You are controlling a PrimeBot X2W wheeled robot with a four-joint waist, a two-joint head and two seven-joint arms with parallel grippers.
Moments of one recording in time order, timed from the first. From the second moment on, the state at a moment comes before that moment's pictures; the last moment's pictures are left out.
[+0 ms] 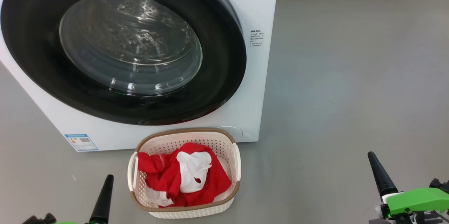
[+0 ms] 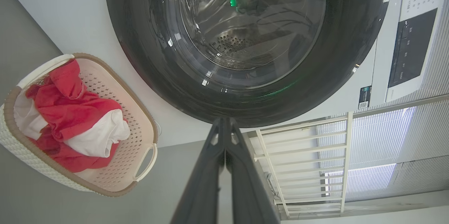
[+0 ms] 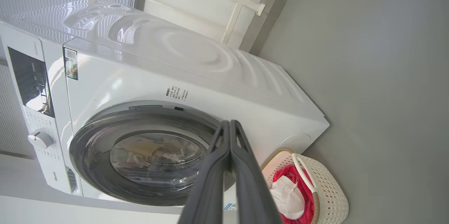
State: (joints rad) left arm -0.03 0.05 0.07 0.27 -1.33 -0.12 0.04; right arm -0.01 -0.06 -0.10 0.30 1.35 0.13 0.03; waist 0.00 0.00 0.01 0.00
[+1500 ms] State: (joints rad) left arm -0.07 0.04 0.08 0.27 -1.60 -0.12 0.11; right arm -0.07 -0.04 -0.13 0.27 1.60 0.13 0.11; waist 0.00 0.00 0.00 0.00
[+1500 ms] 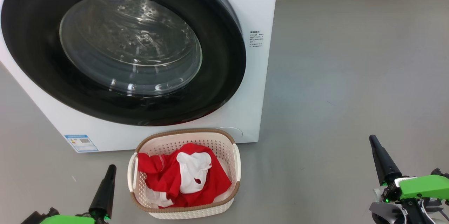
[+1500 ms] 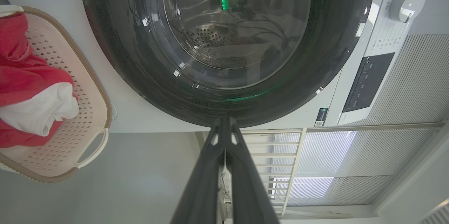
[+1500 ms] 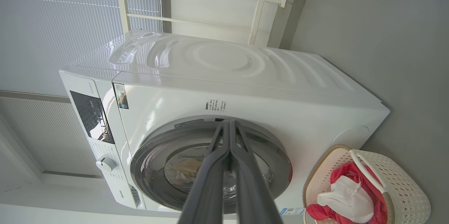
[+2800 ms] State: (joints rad) left arm -0.07 0.04 0.08 0.27 -1.60 -0.12 0.11; right arm -0.07 -0.04 -0.13 0.27 1.60 0.13 0.11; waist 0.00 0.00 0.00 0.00
